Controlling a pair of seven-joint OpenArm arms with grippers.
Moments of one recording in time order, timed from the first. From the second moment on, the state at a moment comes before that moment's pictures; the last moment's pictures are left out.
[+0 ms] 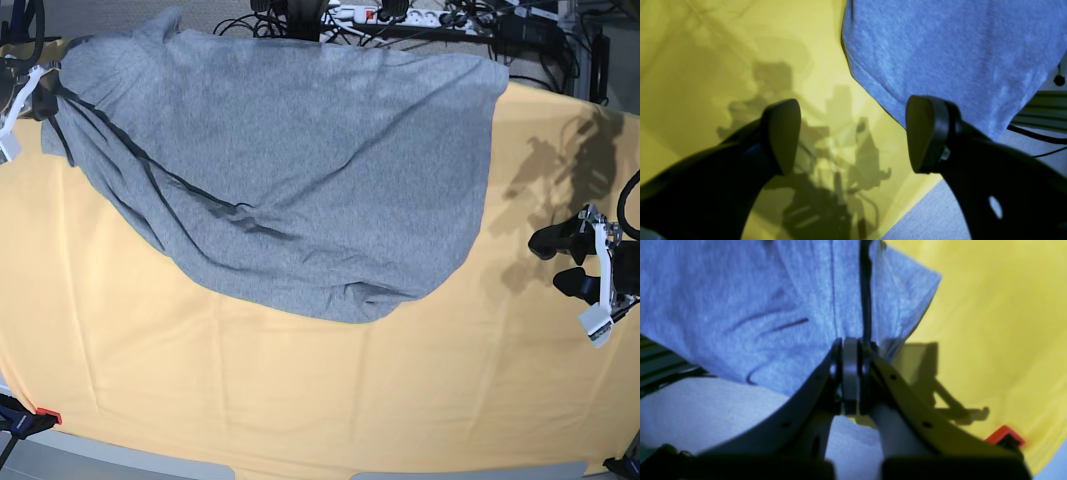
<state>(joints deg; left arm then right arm) -24.5 -57.8 9.1 87.7 -82.8 -39.5 80.8 -30.8 33.2 43.0 108.6 56.2 41.6 -82.2</state>
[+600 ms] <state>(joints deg) -24.5 -57.8 9.1 87.7 -82.8 -39.5 80.8 -15.8 32.7 40.8 108.6 66.9 41.6 -74.7</state>
